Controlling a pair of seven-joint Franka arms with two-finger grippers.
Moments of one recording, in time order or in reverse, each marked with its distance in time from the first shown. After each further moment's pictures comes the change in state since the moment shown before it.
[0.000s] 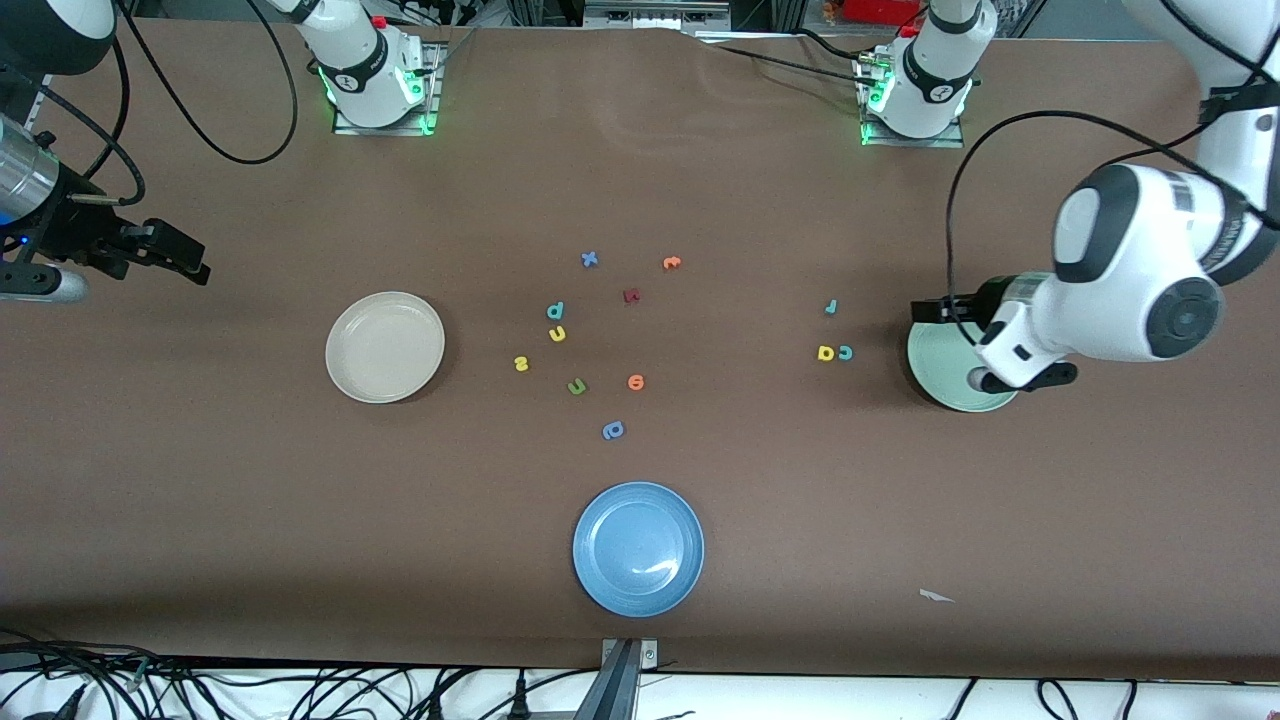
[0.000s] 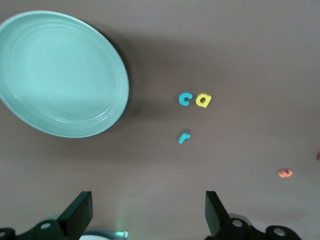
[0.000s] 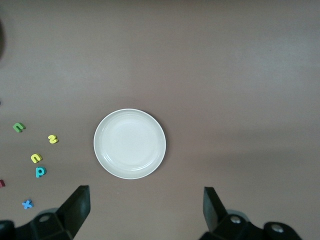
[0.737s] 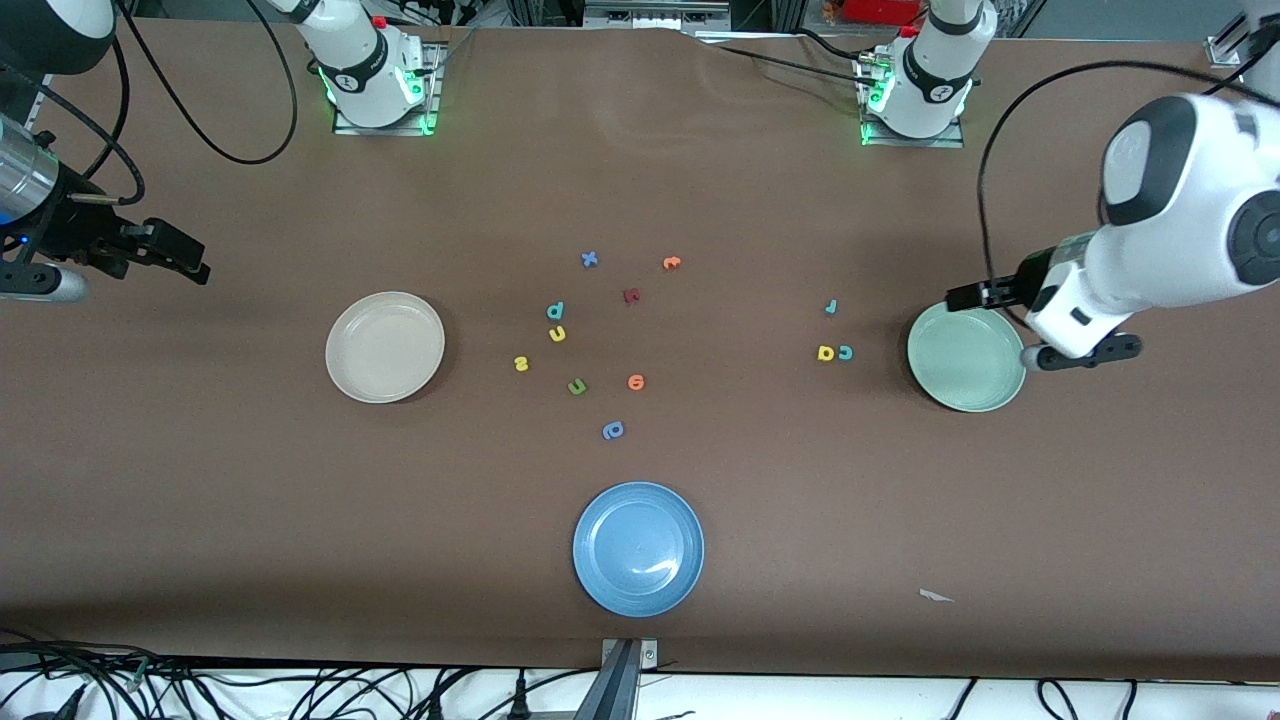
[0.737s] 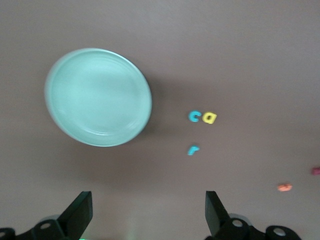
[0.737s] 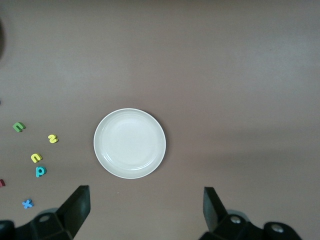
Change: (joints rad) left arm 0.076 -0.140 -0.024 0.042 0.095 -0.040 0.027; right arm 0.000 0.000 0.000 0.001 0.000 -0.002 0.000
